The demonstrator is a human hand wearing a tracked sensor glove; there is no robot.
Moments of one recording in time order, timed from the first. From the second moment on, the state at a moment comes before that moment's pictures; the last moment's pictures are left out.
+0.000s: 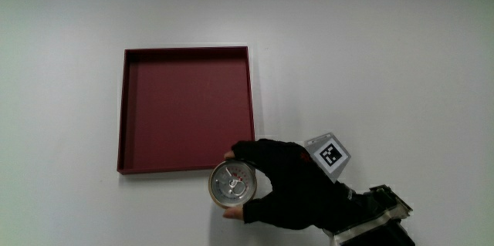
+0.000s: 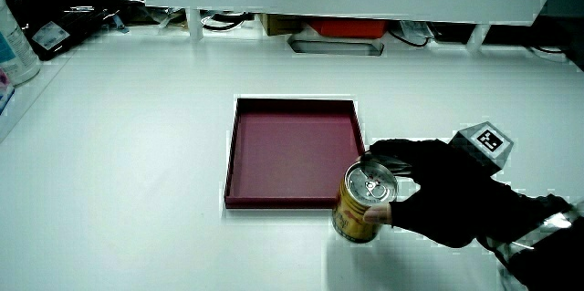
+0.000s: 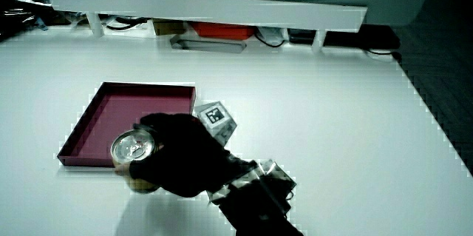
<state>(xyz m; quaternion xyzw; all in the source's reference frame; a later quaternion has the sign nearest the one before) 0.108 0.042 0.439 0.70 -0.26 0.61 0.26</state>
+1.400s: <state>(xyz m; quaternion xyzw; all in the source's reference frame) 0.128 0.071 0.487 0.68 -0.20 0.62 0.33</state>
